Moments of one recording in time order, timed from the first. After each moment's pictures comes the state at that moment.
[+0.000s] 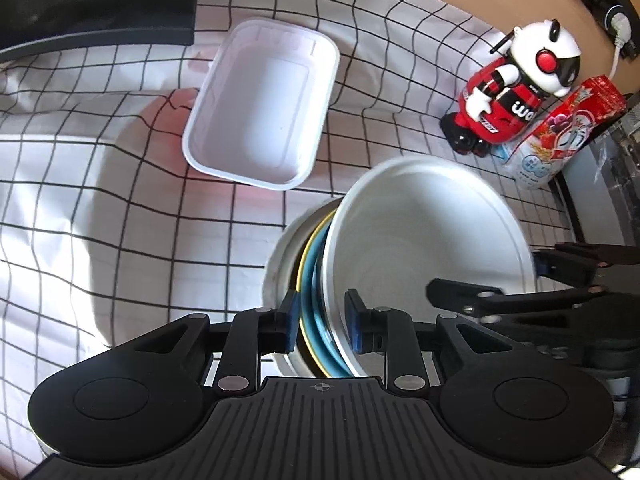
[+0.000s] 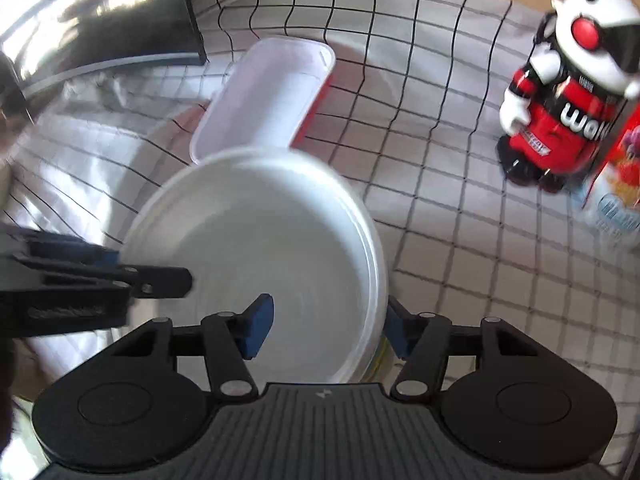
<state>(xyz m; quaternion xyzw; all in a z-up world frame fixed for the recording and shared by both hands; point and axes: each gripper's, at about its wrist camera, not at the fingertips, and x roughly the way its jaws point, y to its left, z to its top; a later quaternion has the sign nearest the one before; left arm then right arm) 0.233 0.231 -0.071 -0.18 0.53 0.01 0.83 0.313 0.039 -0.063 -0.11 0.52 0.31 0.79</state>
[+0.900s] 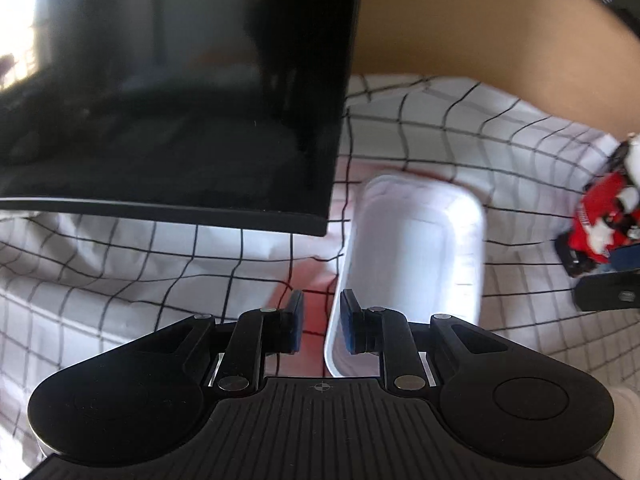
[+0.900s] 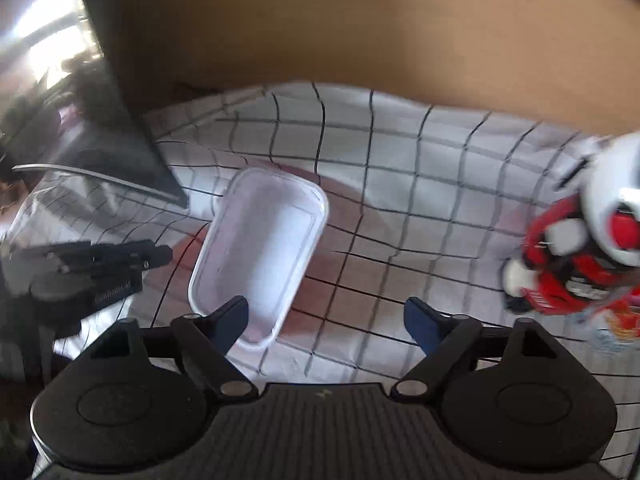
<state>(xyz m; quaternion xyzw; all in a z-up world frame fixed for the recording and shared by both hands) 0.334 0.327 -0.073 -0.11 0.45 0.11 0.88 0.428 0.111 -0.016 -0.09 0.52 0.29 0.80</state>
